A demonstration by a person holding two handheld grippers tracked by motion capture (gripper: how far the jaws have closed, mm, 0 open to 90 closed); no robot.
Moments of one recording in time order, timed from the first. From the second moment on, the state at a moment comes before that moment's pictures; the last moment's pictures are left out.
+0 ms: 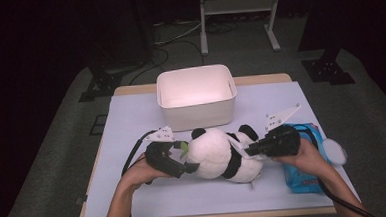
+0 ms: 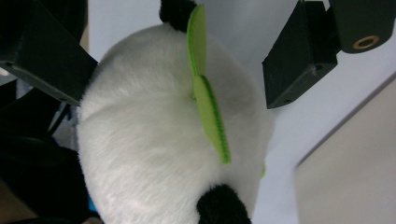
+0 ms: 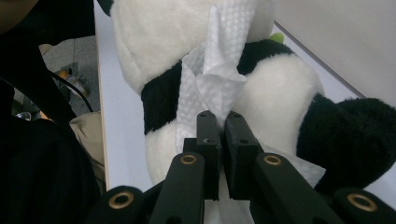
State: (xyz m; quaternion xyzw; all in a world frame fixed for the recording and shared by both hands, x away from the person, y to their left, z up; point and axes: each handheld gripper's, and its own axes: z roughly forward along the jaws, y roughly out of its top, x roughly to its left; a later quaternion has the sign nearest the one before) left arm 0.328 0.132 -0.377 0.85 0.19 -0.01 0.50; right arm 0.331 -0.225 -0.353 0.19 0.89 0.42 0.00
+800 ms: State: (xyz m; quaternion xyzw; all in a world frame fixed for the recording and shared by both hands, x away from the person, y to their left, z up) left arm 0.315 0.127 -0.353 0.85 0.19 0.02 0.50; right arm 0.334 -0.187 -0.320 0.15 0.86 0.50 -0.01
